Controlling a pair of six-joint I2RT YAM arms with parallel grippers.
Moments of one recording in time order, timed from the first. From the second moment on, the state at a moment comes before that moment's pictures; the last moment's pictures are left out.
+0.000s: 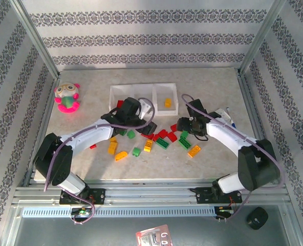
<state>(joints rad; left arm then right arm) -0.63 1.54 1.02 -0.23 0.13 0.03 0.35 1.47 0.90 -0.60 0.00 0.58</state>
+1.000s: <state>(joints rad) -0.66 1.44 0.78 0.11 0.37 0.23 0.38 1.60 1.11 -0.71 -0.05 0.48</state>
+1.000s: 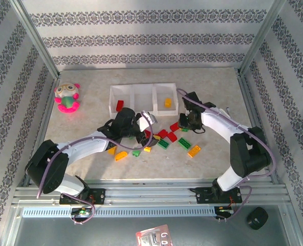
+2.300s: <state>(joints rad) -0.65 1.05 0.65 -0.27 -0.32 -0.31 0.54 2.09 1.80 -0.61 -0.07 0.23</state>
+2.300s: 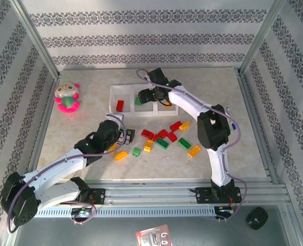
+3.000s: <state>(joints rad) -0.54 1.36 0.76 -0.71 -0.25 -0.50 0.54 1.76 1.43 -0.55 -0.10 0.24</state>
